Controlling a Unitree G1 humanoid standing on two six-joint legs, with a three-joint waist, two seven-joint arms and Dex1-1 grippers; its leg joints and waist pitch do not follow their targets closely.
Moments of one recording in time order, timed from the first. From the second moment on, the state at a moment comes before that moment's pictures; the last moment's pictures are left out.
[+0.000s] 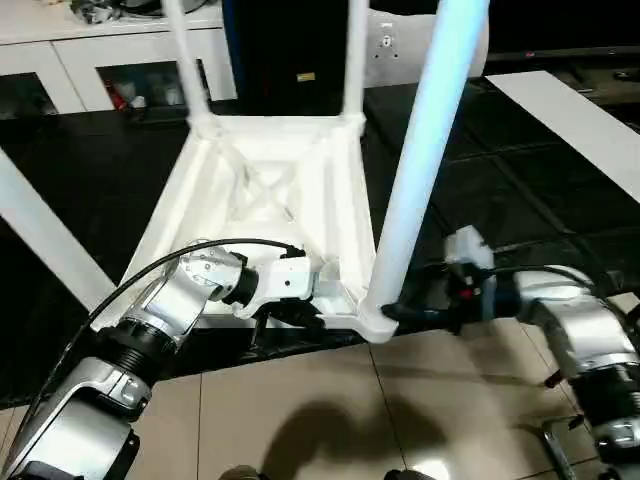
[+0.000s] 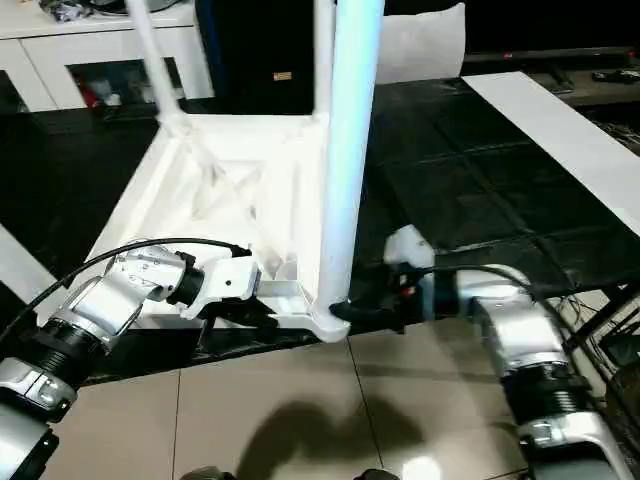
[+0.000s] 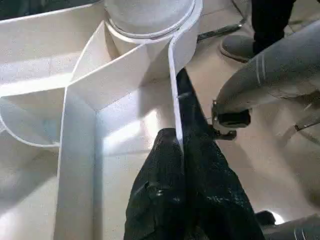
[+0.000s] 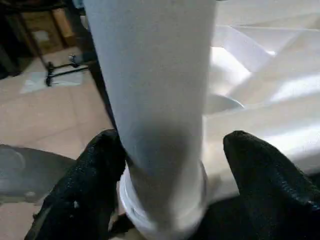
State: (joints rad) left arm -0.63 0.42 -0.43 0.52 0.11 -0.05 -1.33; right arm -0.44 -0.48 0.17 0.40 0.26 0.13 1.32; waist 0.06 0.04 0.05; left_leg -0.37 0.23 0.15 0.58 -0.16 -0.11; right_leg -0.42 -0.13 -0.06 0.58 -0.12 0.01
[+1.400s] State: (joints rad) left arm -0.61 0.21 -0.30 0.47 0.13 0.34 -0.83; right arm -0.67 -0.12 0.02 0.75 0.16 0.14 0.53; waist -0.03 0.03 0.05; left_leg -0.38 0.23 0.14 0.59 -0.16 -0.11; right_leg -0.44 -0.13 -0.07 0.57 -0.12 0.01
